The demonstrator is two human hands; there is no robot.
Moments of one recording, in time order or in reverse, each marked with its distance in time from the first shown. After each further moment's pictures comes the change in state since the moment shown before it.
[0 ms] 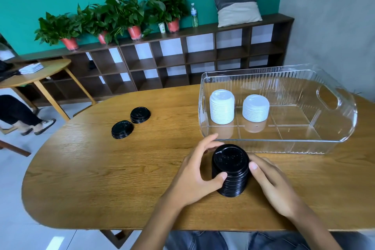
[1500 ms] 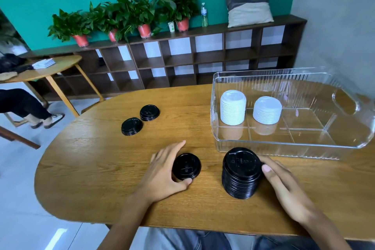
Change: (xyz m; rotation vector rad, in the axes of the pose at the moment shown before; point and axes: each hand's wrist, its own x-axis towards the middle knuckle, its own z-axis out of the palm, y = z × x) left_hand -0.031 -0.072 -0.075 0.482 -0.143 -0.249; right_hand 0.001 0.010 0.003 0.049 0.015 0.004
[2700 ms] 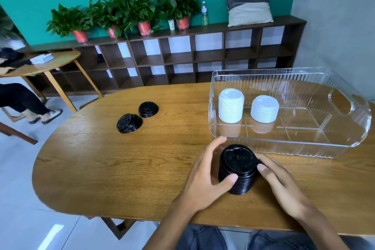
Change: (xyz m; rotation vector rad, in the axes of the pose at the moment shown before) left_hand 0.002 0.106 0.049 -0.563 0.191 0.233; right_hand -0.001 -0.002 -0.004 0.028 -0.055 0.038
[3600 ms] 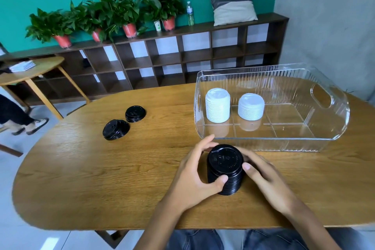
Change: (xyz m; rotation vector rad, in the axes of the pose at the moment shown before) left_hand 0.013 0.005 -0.005 0.044 0.004 0.008; right_hand 0.003 0.000 0.000 -0.016 -0.011 -0.061
